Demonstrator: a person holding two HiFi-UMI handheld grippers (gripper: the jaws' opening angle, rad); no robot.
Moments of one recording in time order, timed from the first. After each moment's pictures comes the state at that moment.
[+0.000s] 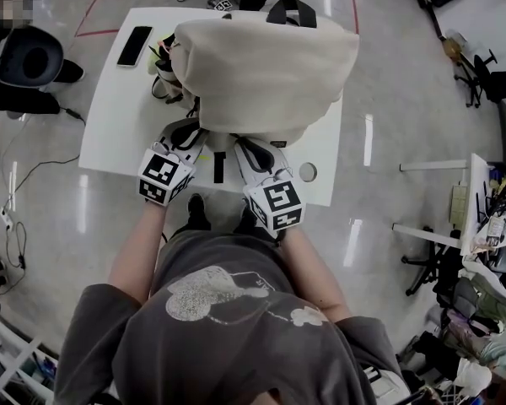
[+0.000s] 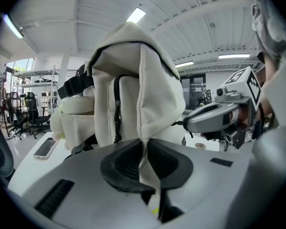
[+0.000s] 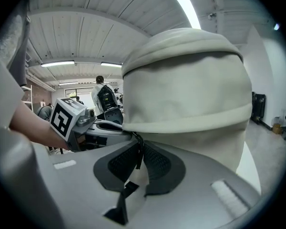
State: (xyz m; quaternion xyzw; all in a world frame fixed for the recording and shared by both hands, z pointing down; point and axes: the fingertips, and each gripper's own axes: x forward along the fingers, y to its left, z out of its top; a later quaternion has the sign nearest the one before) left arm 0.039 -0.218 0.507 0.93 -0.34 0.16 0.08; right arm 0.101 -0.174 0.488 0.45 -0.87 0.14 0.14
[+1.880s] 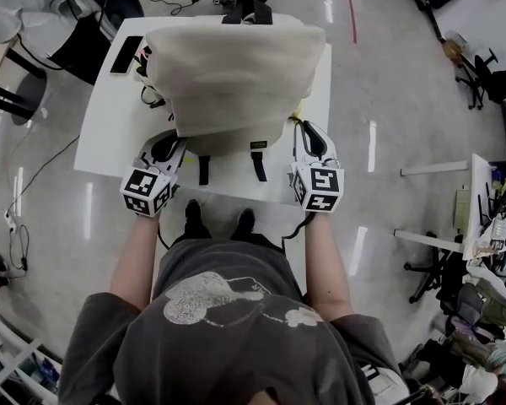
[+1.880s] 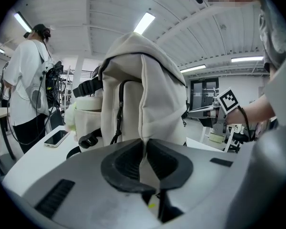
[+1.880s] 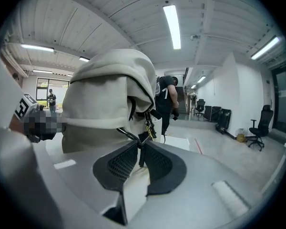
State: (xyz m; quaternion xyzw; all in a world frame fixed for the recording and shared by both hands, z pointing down) left arm 0.031 -0.202 0.500 0.90 -0.40 0.13 0.10; right arm 0.294 -0.210 0.476 0.60 -0.78 0.09 0.14
